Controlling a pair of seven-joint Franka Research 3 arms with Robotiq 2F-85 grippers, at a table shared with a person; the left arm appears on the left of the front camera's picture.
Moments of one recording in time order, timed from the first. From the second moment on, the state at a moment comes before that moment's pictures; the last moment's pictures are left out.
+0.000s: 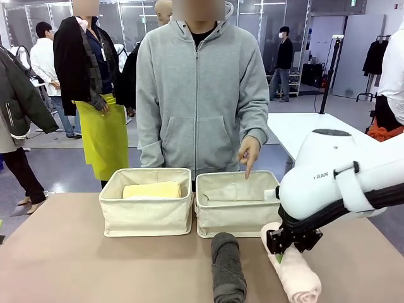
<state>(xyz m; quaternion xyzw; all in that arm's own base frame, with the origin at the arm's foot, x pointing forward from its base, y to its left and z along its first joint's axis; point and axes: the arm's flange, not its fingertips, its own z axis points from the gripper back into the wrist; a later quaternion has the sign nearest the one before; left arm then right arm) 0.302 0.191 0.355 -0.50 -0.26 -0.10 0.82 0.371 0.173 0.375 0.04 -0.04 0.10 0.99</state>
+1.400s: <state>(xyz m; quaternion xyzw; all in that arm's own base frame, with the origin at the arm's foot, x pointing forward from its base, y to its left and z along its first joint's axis) 0.302 0.190 0.355 -0.50 -0.26 -0.10 0.82 0.362 0.200 0.499 -0.04 -0.12 0.30 0.95</state>
